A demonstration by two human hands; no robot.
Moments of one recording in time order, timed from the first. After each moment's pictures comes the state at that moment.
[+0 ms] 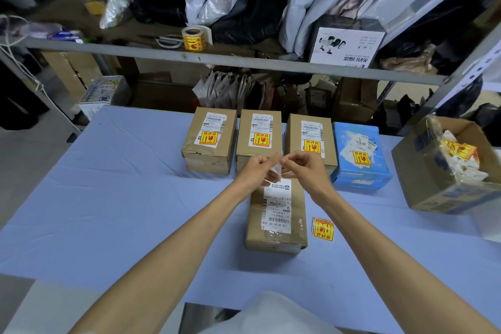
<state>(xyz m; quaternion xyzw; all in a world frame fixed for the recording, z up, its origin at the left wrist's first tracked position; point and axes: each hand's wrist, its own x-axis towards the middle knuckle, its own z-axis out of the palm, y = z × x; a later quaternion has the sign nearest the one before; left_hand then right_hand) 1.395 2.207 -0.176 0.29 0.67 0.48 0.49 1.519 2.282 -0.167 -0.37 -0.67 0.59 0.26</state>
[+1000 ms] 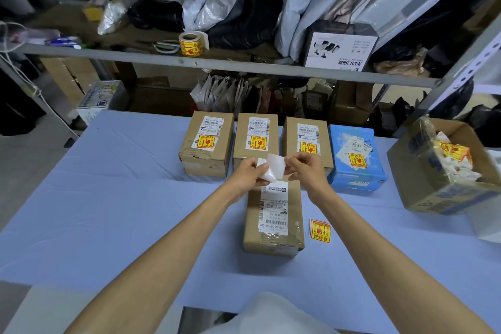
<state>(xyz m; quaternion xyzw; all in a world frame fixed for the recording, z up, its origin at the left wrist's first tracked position) 1.384 2.206 -0.186 0.26 0.64 0.52 0.51 1.520 2.286 -0.159 -0.45 -0.62 0.59 0.27</state>
